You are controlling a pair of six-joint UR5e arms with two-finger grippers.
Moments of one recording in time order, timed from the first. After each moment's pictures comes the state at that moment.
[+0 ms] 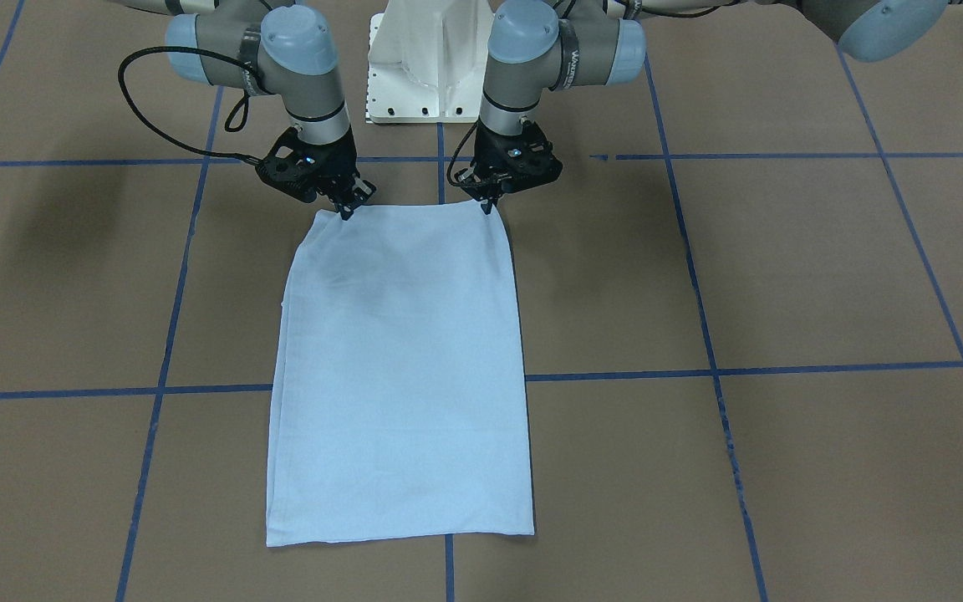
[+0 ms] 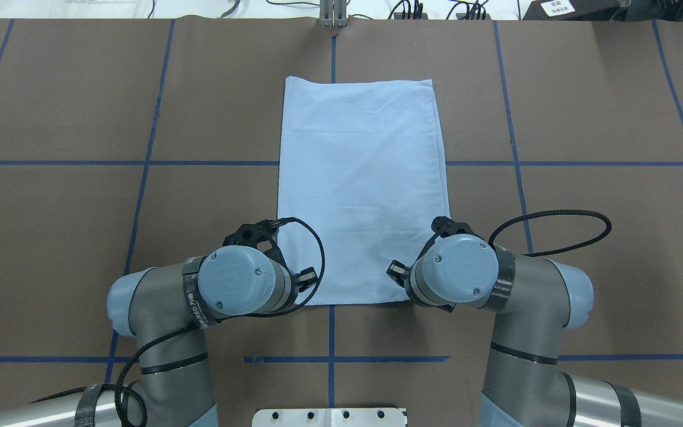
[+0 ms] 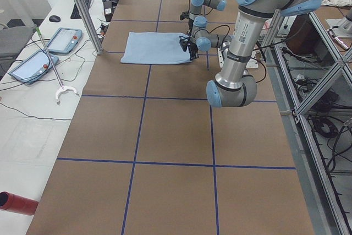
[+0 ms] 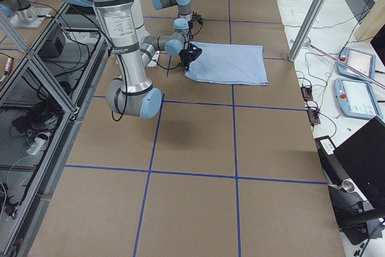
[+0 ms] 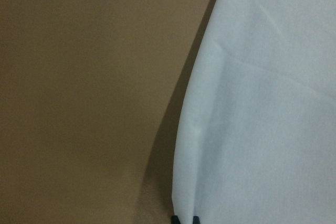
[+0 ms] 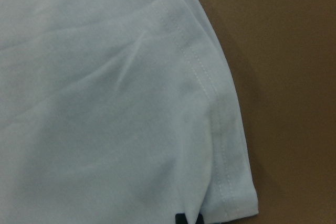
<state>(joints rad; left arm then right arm) -0.30 -2.14 -1.75 -1.72 -1.67 -1.78 0.34 -1.17 1.86 -1.49 1.71 1.90</state>
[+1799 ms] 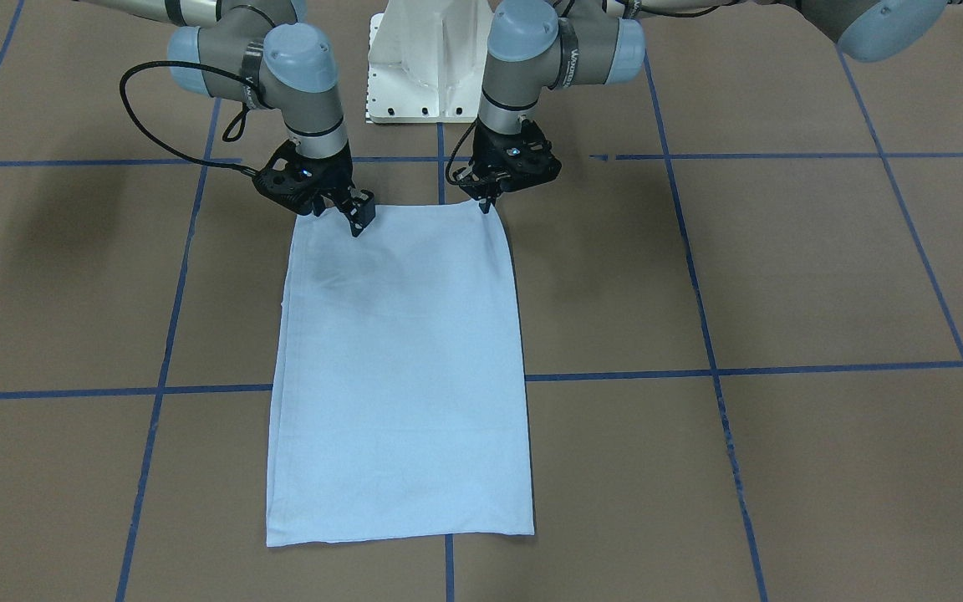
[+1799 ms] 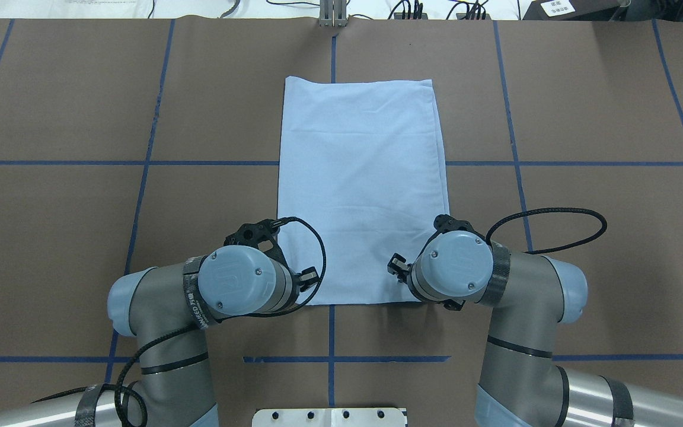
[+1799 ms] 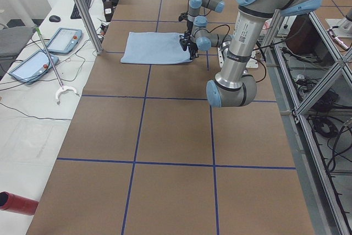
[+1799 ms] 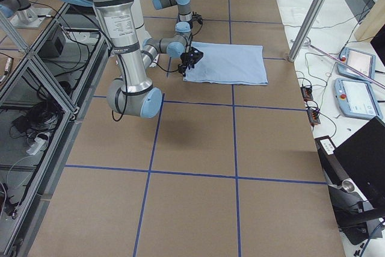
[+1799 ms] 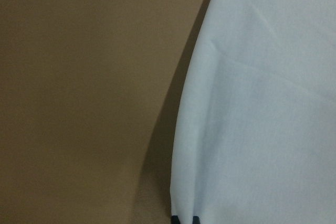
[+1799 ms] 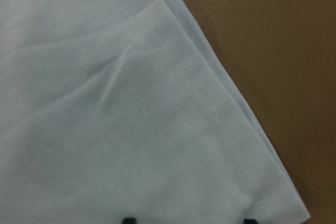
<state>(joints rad) -0.30 -2.14 -1.75 -1.73 -1.67 -1.78 0.35 -1.16 1.82 -1.49 1.71 1.90</state>
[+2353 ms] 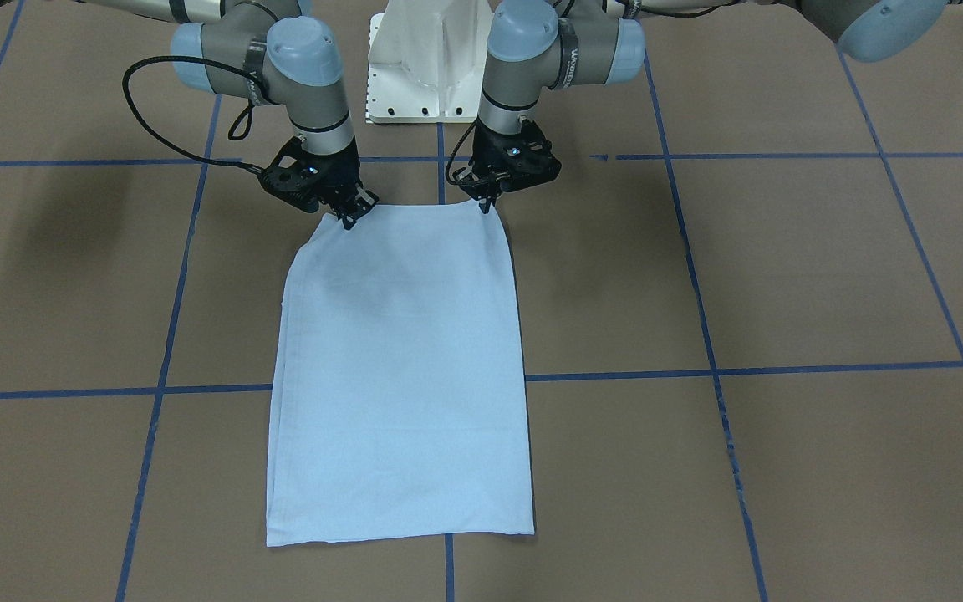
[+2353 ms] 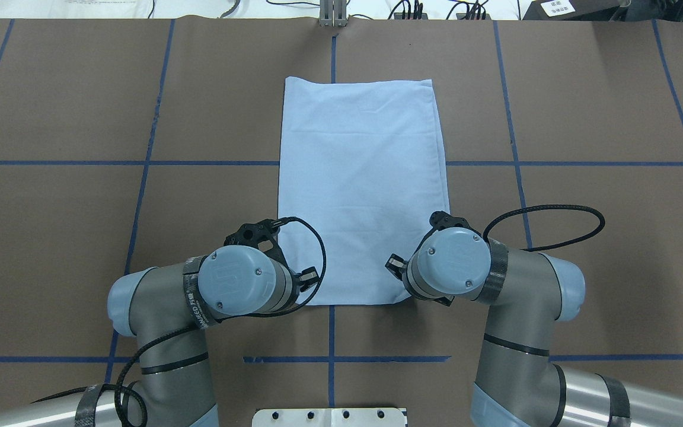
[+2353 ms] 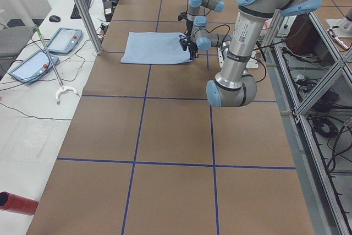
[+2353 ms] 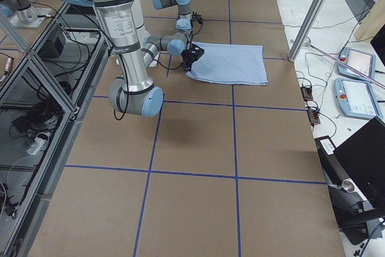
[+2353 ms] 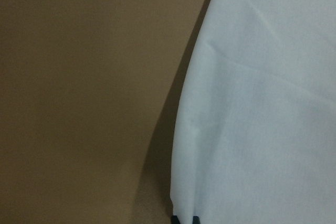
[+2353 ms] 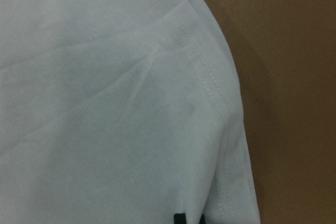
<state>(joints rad) -0.30 -2.14 -1.75 -1.73 -1.67 -1.78 0.36 -1.13 1.82 -1.49 1.71 1.90</state>
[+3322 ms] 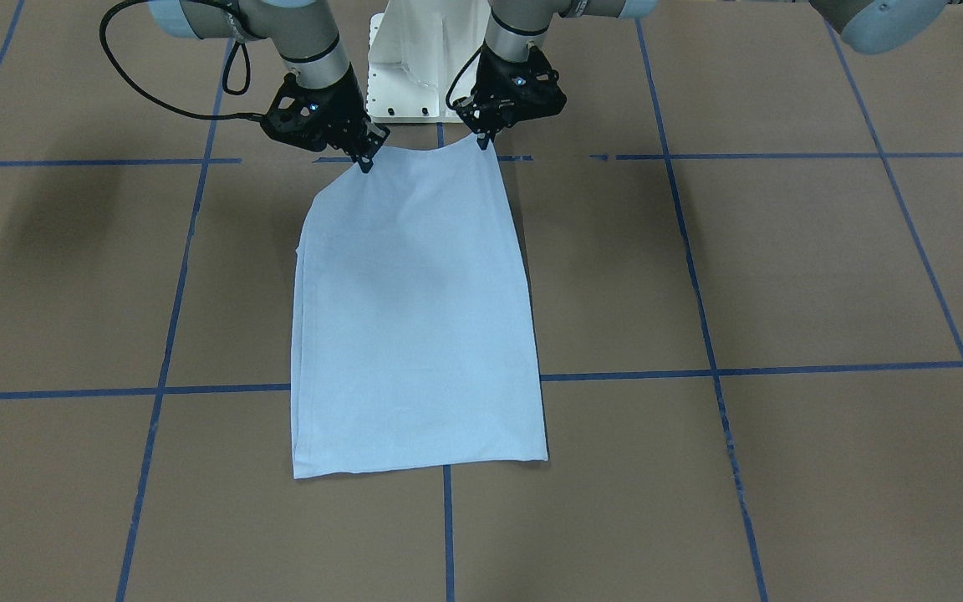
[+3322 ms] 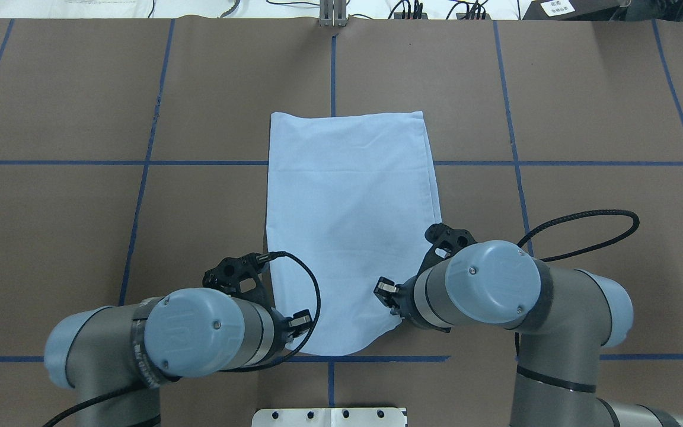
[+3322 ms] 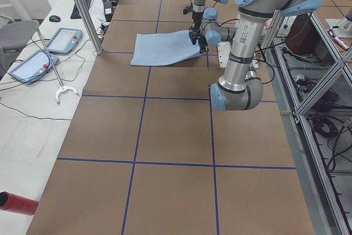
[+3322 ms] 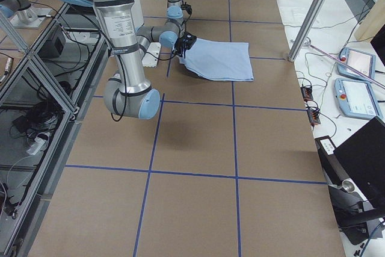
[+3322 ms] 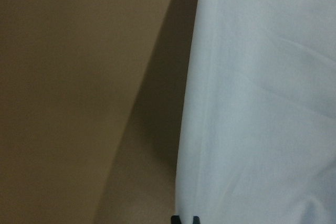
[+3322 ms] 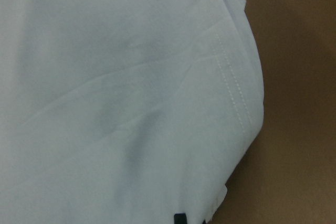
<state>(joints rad) -0.20 -2.06 -2.04 -1.57 -1.67 -1.80 0.30 -1.20 2.06 -1.49 1.79 1.86</state>
